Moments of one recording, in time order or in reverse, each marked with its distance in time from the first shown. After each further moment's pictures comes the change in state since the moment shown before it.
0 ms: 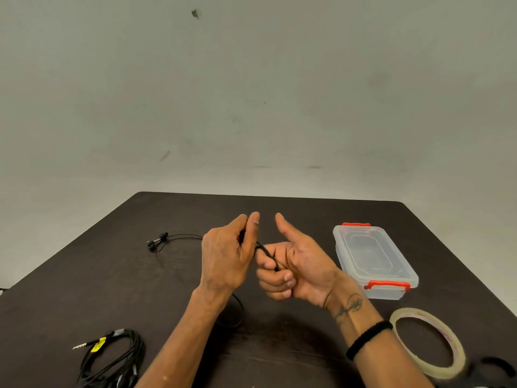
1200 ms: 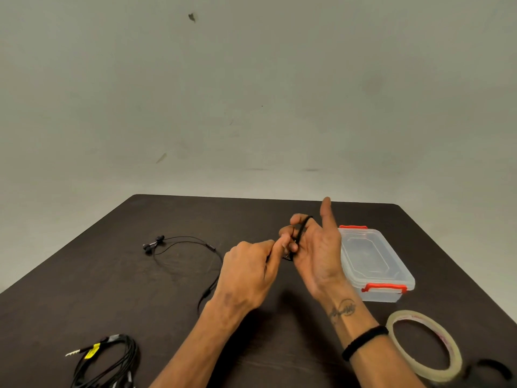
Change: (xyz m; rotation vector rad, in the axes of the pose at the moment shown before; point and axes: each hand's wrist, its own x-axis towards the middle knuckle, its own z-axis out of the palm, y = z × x) left_hand -0.017 0.018 0.020 0.171 -0.368 -0.026; right_hand 0.002 -0.004 -0.007 0.194 0.674 -0.587
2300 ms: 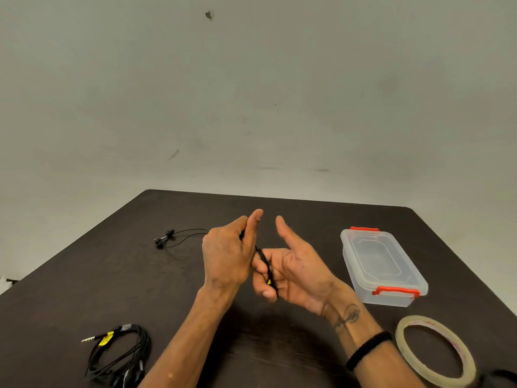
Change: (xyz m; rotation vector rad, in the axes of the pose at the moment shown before) left_hand 0.010 -0.026 -0.022 -0.130 0.388 -0.139; right_hand -0.012 0.015 0.012 -0.330 -0.624 0.500
